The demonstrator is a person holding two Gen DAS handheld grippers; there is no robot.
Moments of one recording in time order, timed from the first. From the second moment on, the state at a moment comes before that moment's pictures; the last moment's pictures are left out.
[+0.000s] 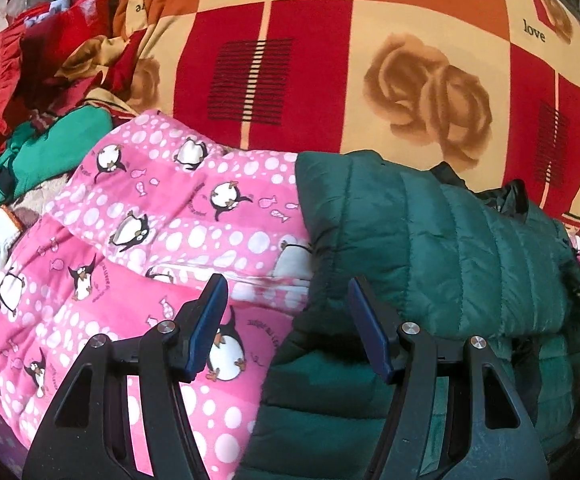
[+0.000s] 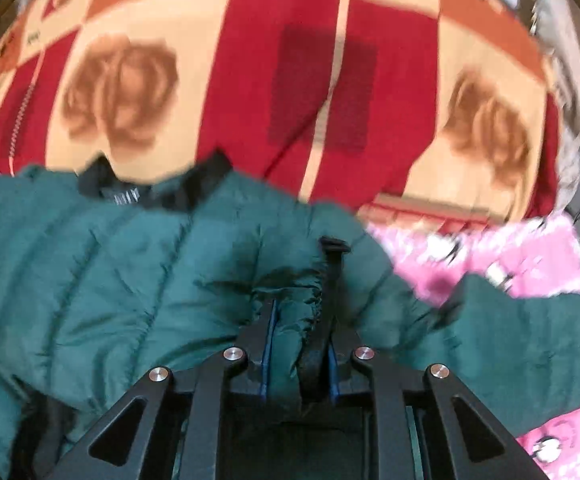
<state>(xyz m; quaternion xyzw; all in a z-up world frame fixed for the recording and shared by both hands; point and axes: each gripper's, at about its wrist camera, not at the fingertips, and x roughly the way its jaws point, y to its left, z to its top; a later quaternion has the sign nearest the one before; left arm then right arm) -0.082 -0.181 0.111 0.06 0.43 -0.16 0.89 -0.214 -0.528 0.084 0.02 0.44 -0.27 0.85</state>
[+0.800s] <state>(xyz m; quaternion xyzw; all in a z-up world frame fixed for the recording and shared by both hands) -0.052 -0.239 0.075 0.08 0.45 -0.16 0.88 -0.141 -0.446 0.083 0.12 0.43 -0.09 0.89</state>
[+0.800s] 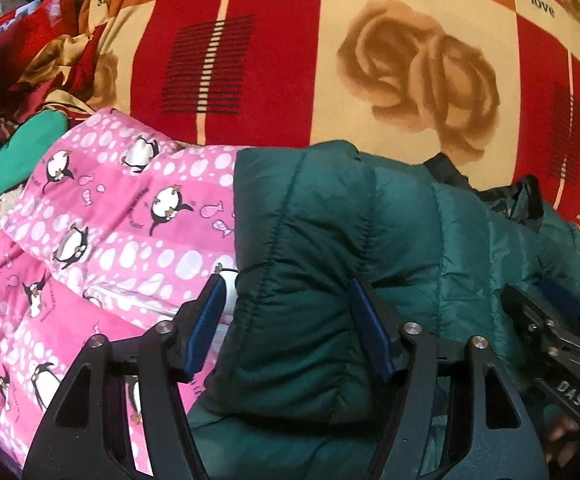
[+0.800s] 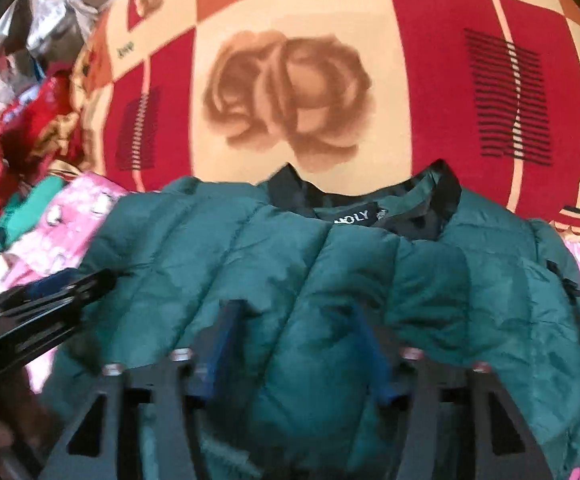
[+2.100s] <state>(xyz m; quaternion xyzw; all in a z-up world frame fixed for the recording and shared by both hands) -0.098 -0.239 0.096 0.10 0.41 -0.17 0.89 -0.223 -0.494 0.085 0.12 0.45 -0.19 0.86</state>
